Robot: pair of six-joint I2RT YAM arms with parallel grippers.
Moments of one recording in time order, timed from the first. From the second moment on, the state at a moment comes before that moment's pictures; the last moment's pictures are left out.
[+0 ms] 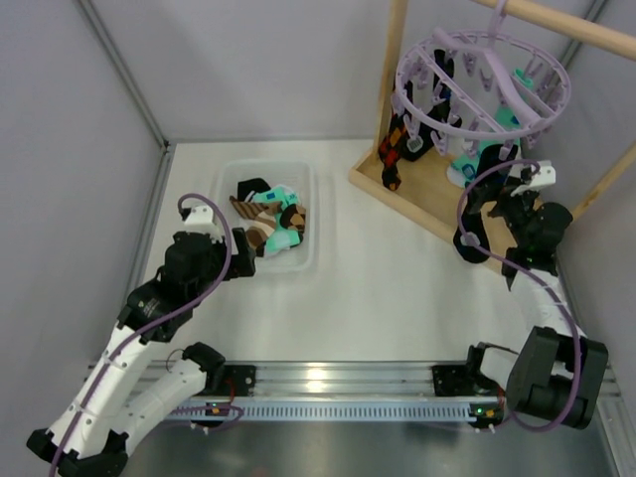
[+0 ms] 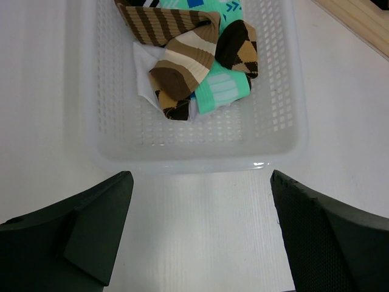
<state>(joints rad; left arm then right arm) -0.51 0.67 0.90 -0.76 -0.31 -0.39 -0.29 1.12 0.57 0.62 -0.50 0.10</state>
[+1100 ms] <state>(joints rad) -0.52 0.83 1.24 -0.77 -0.13 -0.40 0.22 0.83 0.39 0.67 -0.15 0.08</state>
